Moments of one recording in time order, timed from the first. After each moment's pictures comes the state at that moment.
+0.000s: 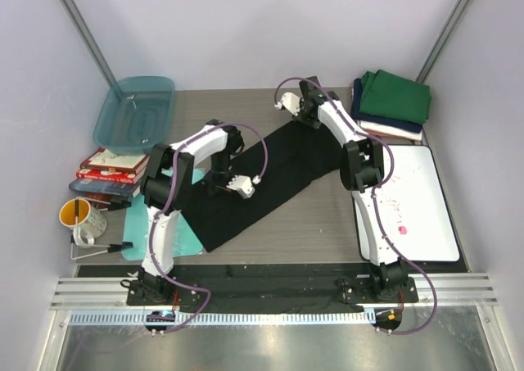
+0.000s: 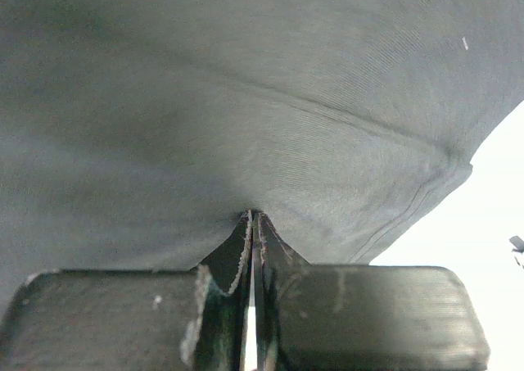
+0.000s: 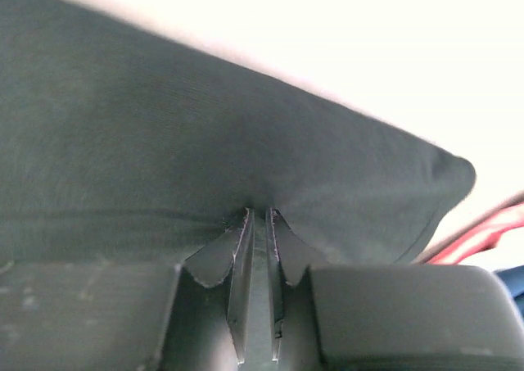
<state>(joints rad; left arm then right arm) -0.43 2.18 1.65 -1.37 0.10 1.57 0.29 2.61 2.40 -0.86 0.07 -0.90</state>
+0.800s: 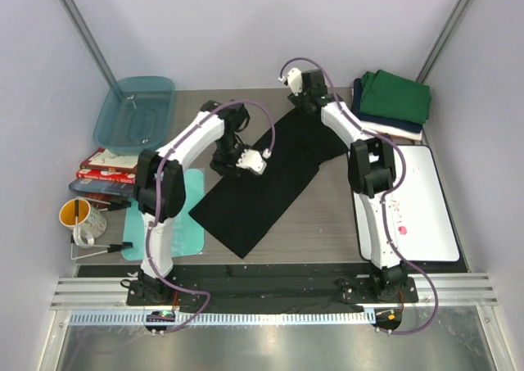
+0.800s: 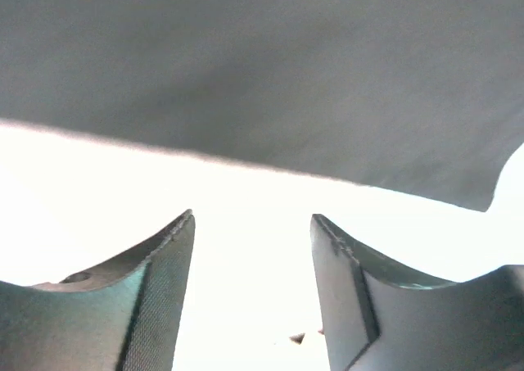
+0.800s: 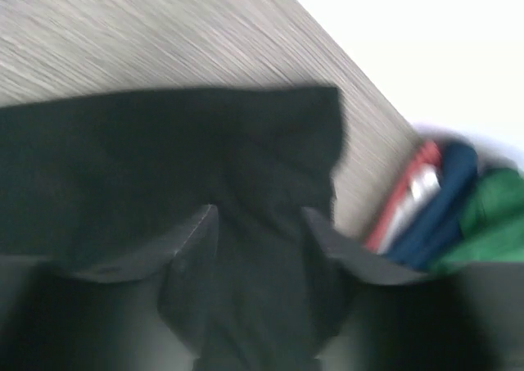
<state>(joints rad) -0.49 2.09 1.84 -1.33 0.17 1.54 0.32 2.42 2.13 -0.34 0.17 -0.60</state>
